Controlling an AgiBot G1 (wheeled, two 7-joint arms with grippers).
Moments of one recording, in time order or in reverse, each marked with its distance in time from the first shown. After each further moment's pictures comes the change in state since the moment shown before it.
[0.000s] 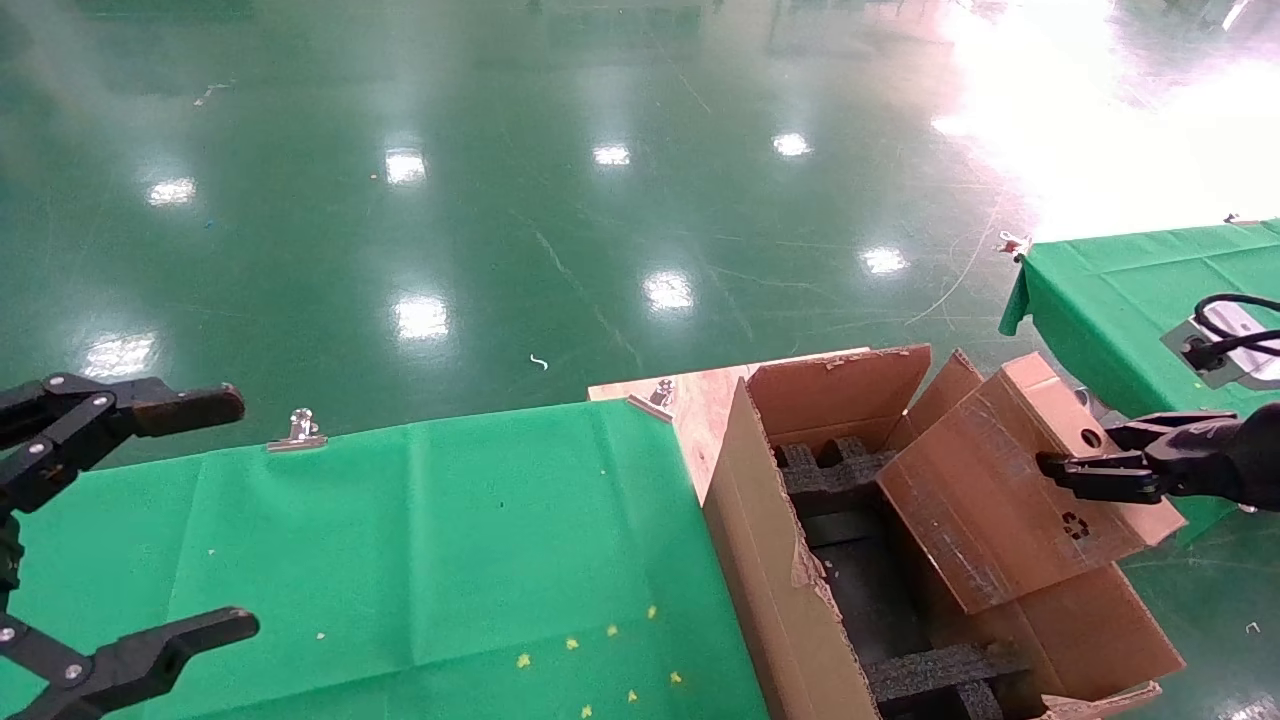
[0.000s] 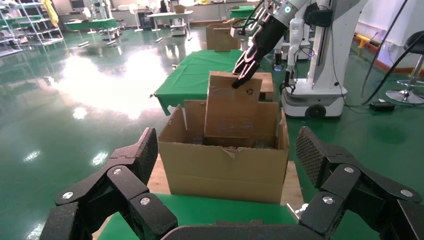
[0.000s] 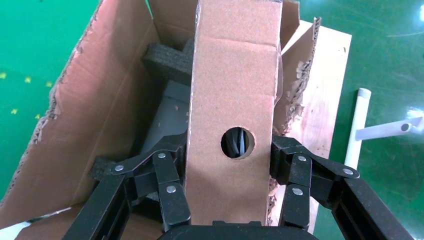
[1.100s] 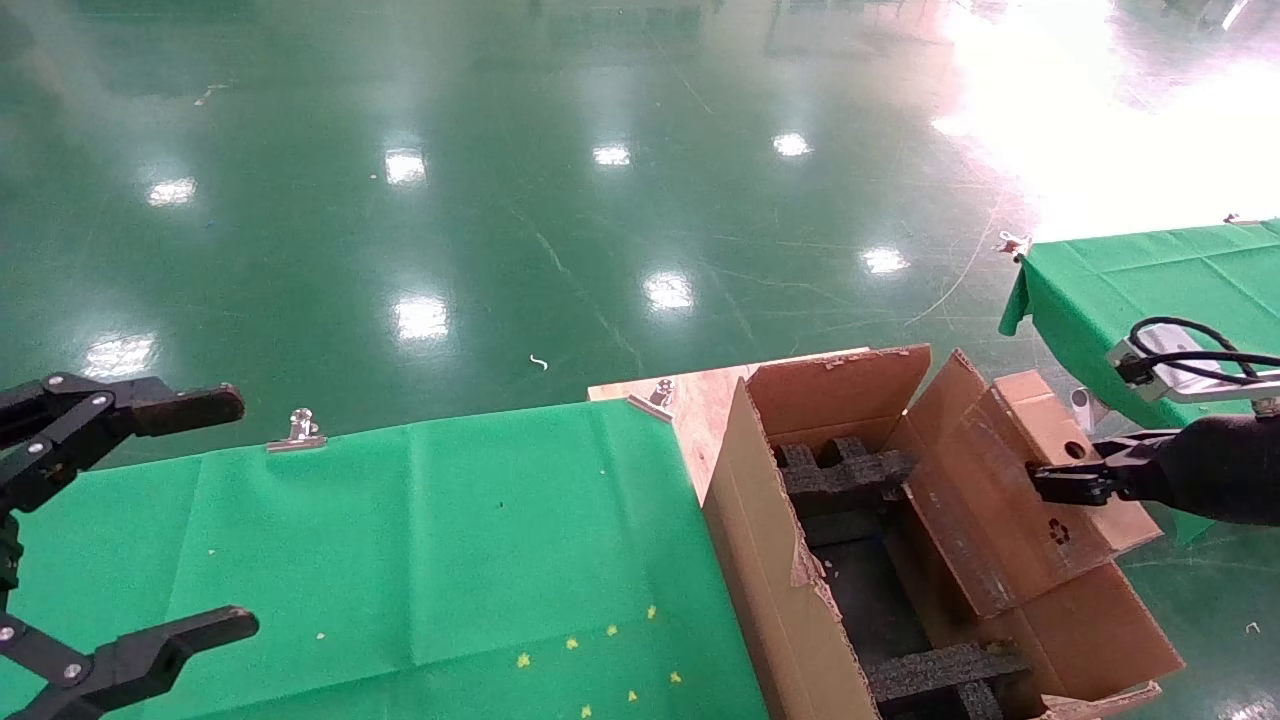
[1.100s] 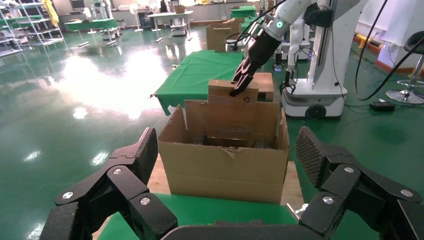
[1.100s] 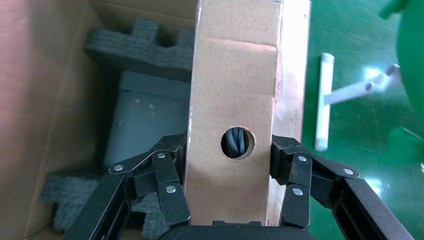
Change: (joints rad) left arm 0.000 0.000 0.001 0.000 0.000 0.000 0.000; right arm -0.070 -0.043 -0.084 0.224 -0.342 0.222 0.489
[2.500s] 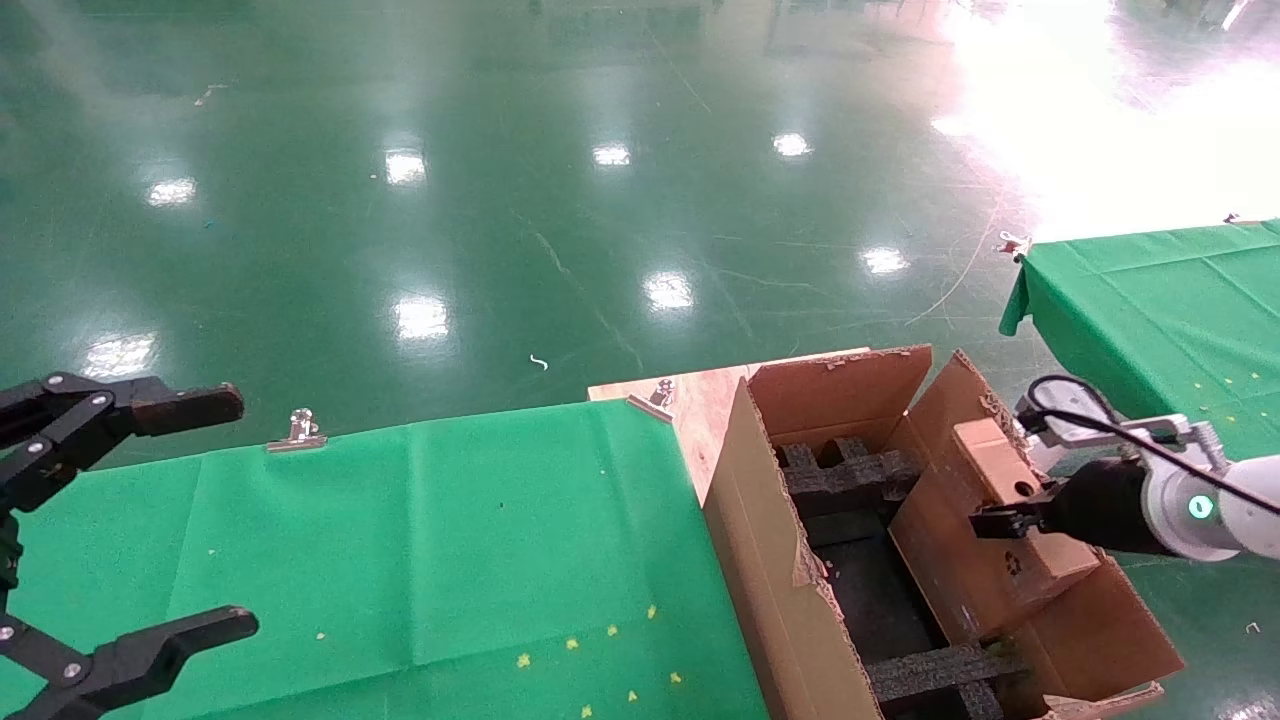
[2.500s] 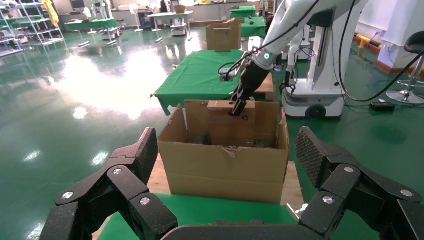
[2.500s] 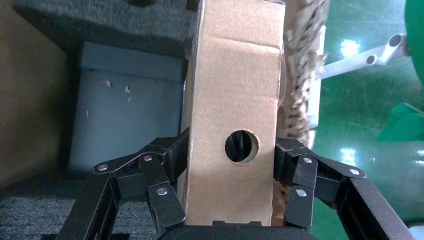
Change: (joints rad) left arm 0.000 0.000 0.001 0.000 -0.001 0.000 0.000; right arm -0.217 -0.182 -0.134 0.015 -0.310 0.231 0.448
